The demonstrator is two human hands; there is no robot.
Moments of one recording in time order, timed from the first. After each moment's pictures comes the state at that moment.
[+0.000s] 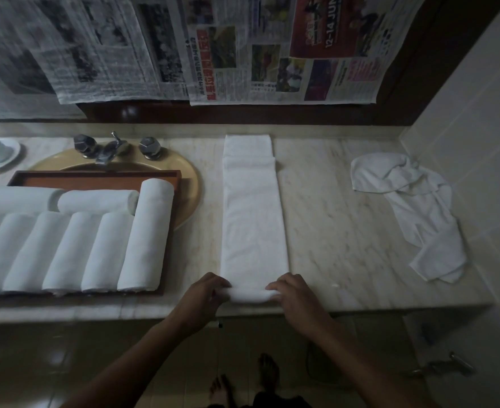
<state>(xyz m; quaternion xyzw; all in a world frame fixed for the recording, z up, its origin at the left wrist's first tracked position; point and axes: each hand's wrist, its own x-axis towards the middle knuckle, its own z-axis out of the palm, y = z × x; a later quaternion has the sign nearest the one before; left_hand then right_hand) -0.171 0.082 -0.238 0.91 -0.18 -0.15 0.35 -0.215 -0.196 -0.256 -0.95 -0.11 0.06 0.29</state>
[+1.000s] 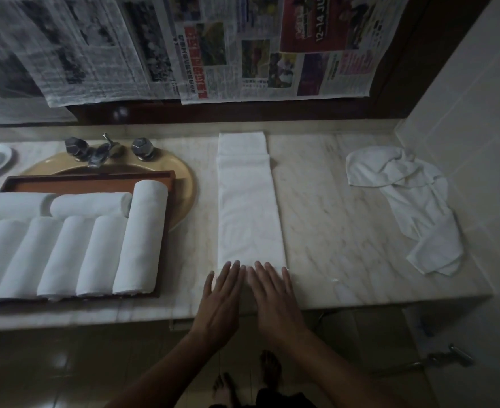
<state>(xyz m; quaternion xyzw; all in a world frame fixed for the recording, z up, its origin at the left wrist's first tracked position) -0.198 0.032 -0.266 0.96 -0.27 -0.01 0.12 -0.228 -0.146 -0.261 -0.99 -0.12 0.01 0.08</state>
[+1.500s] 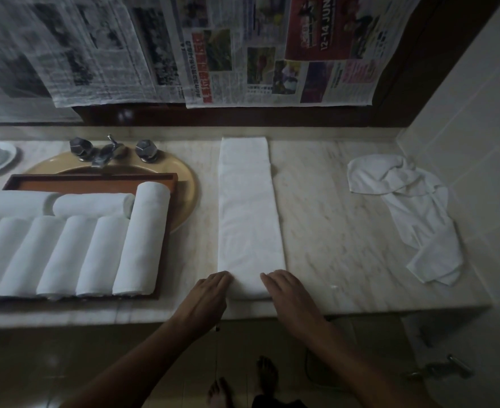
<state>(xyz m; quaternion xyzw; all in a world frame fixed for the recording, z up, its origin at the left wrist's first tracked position) -0.165 0.062 -0.250 0.93 -0.28 -0.09 0.20 -0.209 -0.190 -0.253 -0.97 -0.19 -0.01 0.13</state>
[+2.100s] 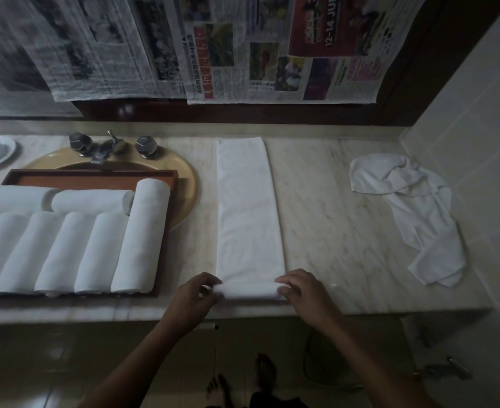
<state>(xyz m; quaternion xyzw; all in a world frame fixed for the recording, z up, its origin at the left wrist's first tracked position) -0.175 0.080 -0.226 0.89 -0.03 -0.18 0.42 -0.203 -0.224 -0.239 -0.91 0.00 0.10 0.39</state>
